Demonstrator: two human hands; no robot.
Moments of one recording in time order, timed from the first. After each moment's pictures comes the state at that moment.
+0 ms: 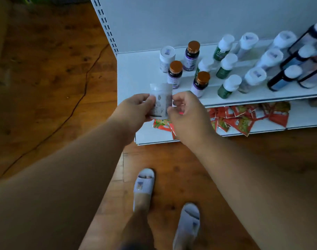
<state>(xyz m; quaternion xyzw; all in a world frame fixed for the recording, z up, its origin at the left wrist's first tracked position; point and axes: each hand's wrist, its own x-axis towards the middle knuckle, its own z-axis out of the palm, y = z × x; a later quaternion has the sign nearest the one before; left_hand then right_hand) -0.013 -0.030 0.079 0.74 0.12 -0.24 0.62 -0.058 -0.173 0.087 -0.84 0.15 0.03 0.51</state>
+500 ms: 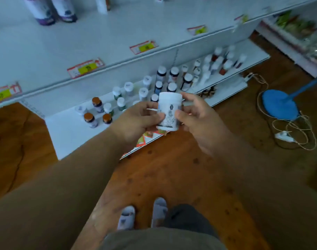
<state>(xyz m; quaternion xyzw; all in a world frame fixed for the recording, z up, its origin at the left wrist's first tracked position) -0.136 -0.235 0.359 0.61 -0.17 -0.43 0.65 -0.253 -0.379 0.391 -0.69 0.28 -0.09 0.67</state>
